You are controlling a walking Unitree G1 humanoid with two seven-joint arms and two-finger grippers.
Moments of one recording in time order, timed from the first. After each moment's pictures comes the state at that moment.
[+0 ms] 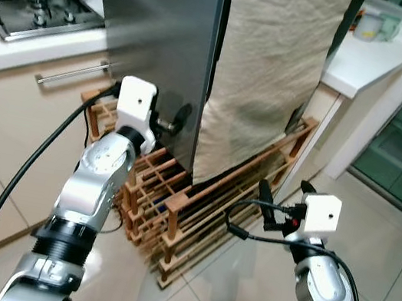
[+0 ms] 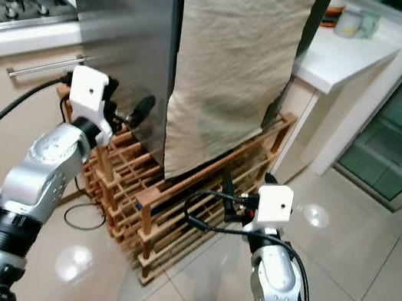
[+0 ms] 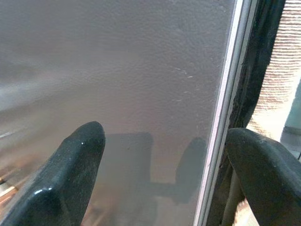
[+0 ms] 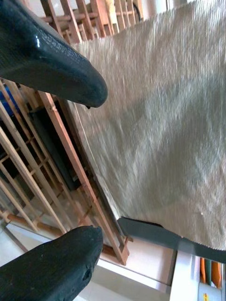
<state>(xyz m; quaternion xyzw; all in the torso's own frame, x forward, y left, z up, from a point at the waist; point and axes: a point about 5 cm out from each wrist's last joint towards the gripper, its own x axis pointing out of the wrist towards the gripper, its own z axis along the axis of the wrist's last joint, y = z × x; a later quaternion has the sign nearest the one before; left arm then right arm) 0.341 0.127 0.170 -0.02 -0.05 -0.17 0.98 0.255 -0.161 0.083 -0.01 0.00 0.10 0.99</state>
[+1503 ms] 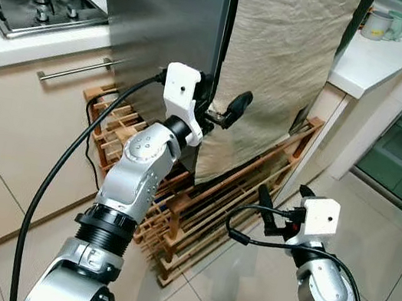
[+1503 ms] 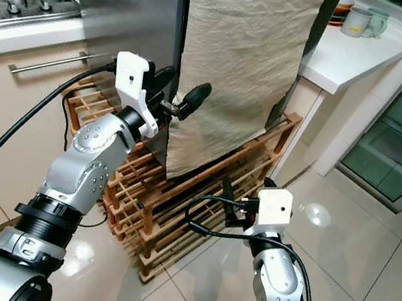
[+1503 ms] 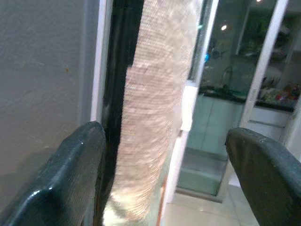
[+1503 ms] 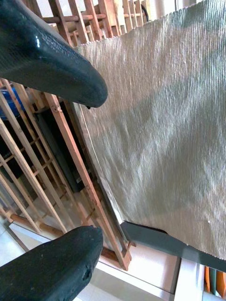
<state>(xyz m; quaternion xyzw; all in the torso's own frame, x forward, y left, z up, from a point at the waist) 0.345 0.063 0.193 -0.09 -0.10 -0.28 0.95 0.256 -0.164 0.080 -0.01 0.00 0.11 0.99</state>
